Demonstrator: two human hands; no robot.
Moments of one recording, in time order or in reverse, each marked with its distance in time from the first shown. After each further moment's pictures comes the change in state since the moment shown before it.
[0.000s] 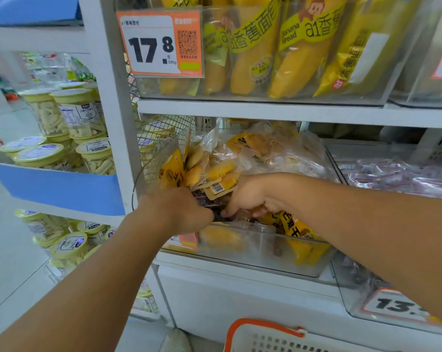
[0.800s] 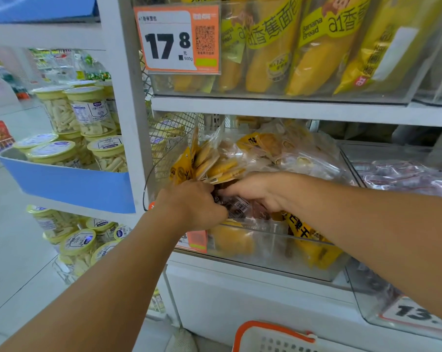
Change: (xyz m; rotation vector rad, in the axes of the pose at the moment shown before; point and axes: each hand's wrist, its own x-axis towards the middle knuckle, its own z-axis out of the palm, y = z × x) left_hand 0.009 0.001 0.002 0.014 0.108 0.096; right_hand 0.025 -0.005 0.004 0.351 -0.039 -0.060
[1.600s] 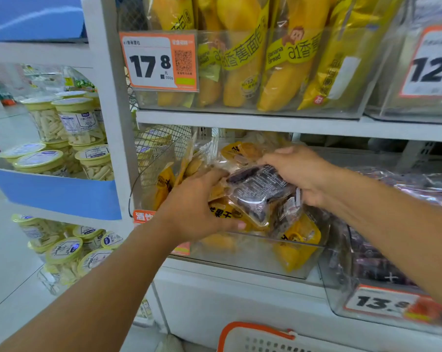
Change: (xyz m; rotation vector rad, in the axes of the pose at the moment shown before) left_hand -0.013 0.022 0.004 -0.343 0.246 0.383; right_hand -0.089 0.018 -0.064 0.345 0.452 -0.253
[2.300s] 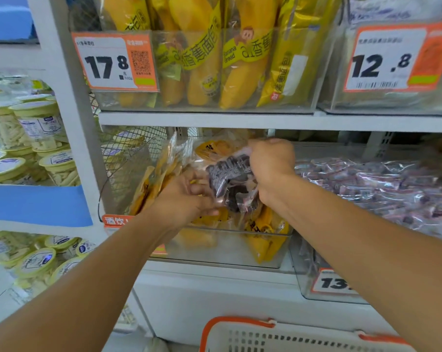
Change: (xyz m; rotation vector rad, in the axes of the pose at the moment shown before) left_hand 0.011 0.029 0.019 -0.995 -0.073 -0.375; right_hand -0.008 0.002 0.013 0.312 0.516 -0.078
